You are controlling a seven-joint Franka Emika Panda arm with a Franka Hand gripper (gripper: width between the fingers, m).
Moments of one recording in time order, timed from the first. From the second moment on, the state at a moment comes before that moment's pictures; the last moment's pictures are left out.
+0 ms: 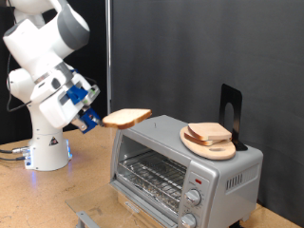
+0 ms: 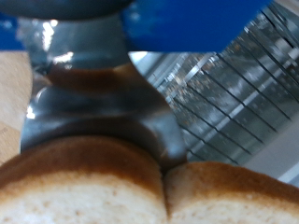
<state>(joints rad) 0.03 -0.48 -0.33 -2.71 0.63 2.37 -0.62</state>
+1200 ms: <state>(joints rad) 0.08 -0.10 -0.37 -2.69 0.85 2.61 -0.93</state>
